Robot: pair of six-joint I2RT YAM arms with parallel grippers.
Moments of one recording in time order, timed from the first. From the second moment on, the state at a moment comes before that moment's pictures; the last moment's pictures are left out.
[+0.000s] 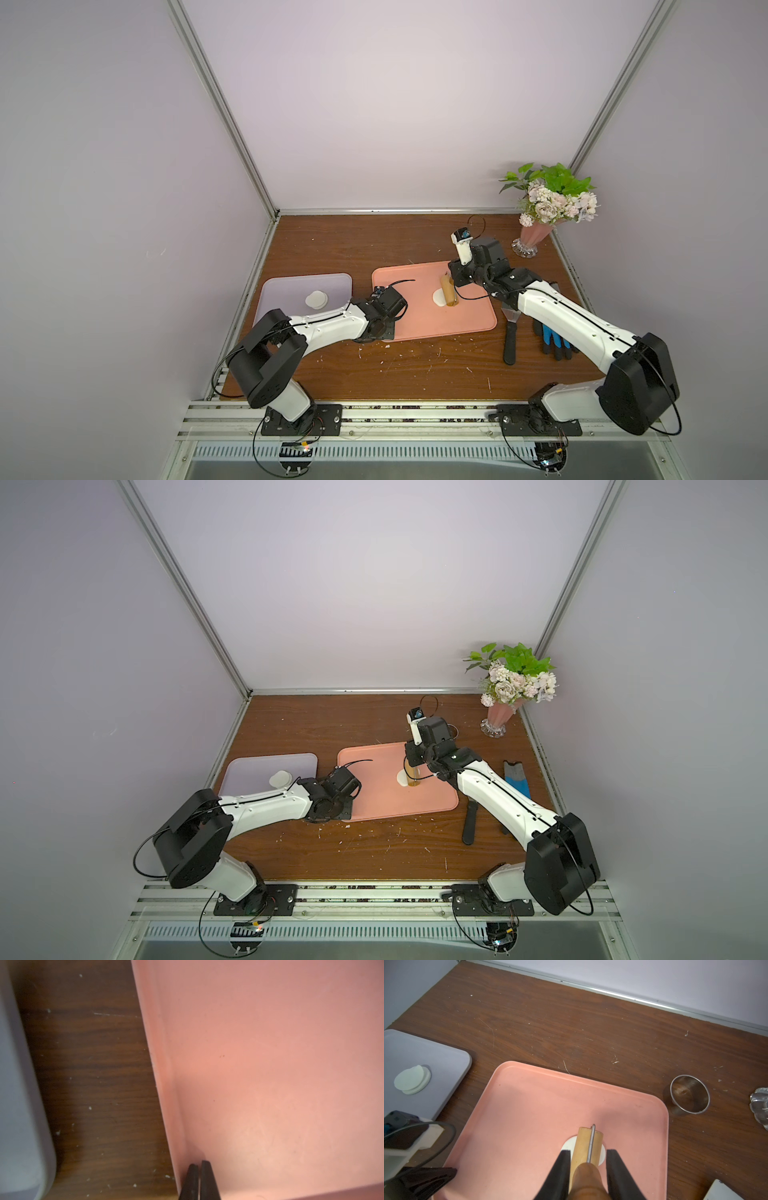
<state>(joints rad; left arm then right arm) -0.78 1.56 0.82 -0.55 -0.20 -0.71 0.56 1.39 1.08 -0.35 0.12 0.11</state>
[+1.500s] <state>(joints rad) -0.78 1.56 0.83 -0.56 -0.20 -0.71 0.59 1.47 0.89 0.02 -0.06 0.25</state>
